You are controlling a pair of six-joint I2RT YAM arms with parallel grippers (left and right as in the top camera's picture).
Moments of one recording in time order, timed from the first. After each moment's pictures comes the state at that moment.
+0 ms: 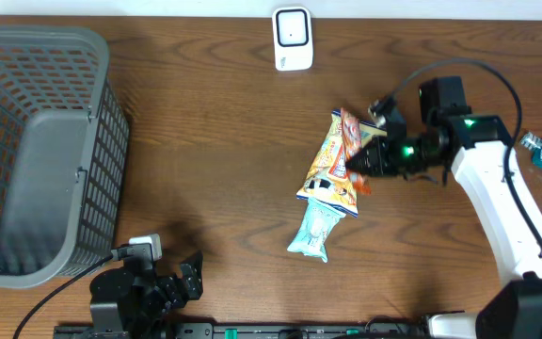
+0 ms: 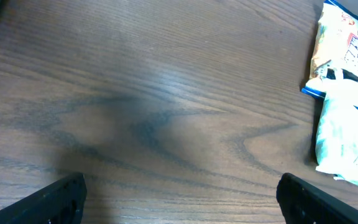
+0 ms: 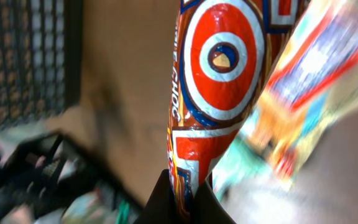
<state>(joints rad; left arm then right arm) 0.01 0.00 0.36 -1.08 0.26 -0.26 0.11 1.56 1.26 -0.99 -0.70 0.06</state>
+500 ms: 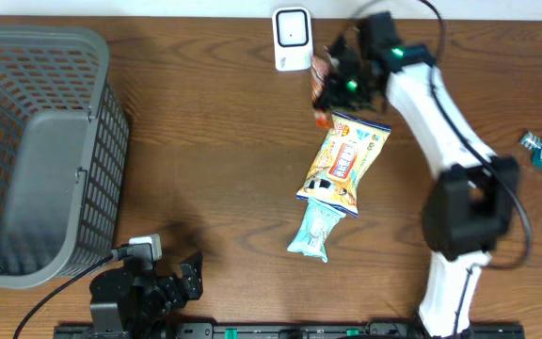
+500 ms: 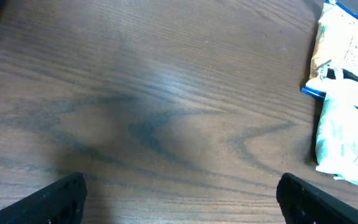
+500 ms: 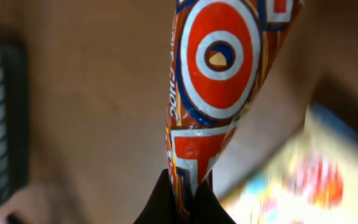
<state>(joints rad) 0.01 0.00 0.36 -1.08 0.26 -0.26 0.26 2.14 1.89 -0.94 -0.46 0.20</state>
